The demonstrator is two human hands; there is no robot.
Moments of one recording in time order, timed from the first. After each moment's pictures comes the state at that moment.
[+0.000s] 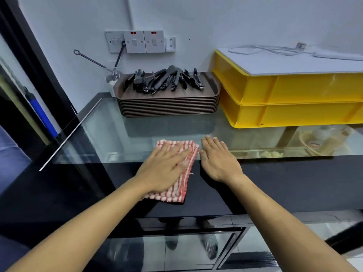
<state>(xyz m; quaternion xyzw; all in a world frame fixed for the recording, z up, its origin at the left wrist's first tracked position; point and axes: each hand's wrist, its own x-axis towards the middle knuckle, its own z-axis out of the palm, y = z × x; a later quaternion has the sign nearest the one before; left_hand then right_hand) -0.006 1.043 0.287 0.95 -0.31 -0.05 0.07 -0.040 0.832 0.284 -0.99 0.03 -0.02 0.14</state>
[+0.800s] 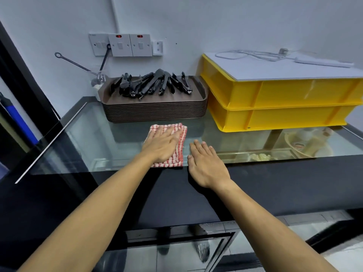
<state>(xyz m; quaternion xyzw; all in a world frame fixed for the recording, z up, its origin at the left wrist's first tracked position) 0.089 0.989 0.293 0.96 -0.26 -0.06 0.11 -0.040 0.835 0.284 -0.99 0.03 -0.01 0.13</state>
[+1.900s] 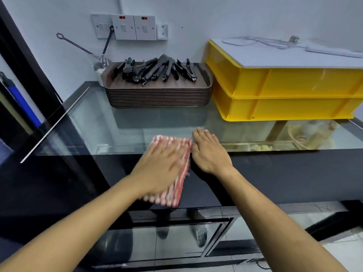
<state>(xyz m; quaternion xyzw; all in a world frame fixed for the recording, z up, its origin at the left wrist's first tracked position) -0.035 1.030 0.292 0.94 -0.33 -0.06 0.06 -0.041 0.833 0.287 -0.99 0.03 -0.02 0.16</state>
